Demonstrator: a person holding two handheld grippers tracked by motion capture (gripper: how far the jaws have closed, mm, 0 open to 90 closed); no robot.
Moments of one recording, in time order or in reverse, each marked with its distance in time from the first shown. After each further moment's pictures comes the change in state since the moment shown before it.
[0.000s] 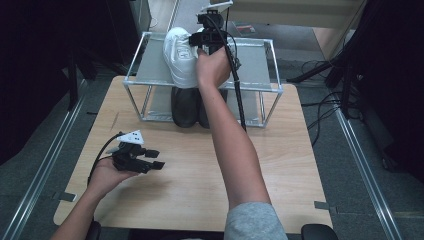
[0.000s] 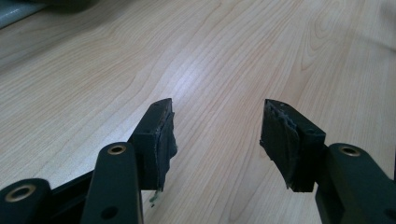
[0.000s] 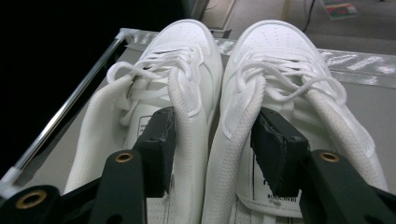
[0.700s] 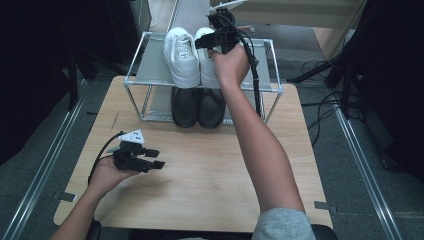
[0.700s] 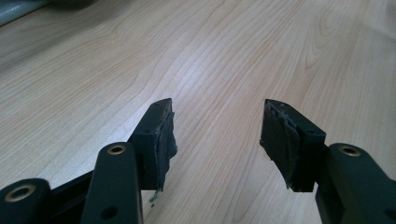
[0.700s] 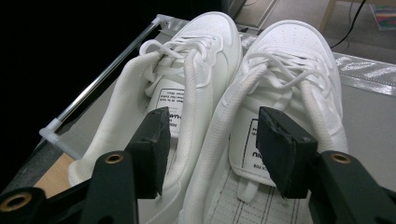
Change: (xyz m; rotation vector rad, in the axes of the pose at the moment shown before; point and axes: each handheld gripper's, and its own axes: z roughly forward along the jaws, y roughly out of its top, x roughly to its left) left arm 0.001 0.002 0.002 0.010 0.009 -0.001; right arm -0.023 -0.001 -0.030 0.015 0.135 -0.125
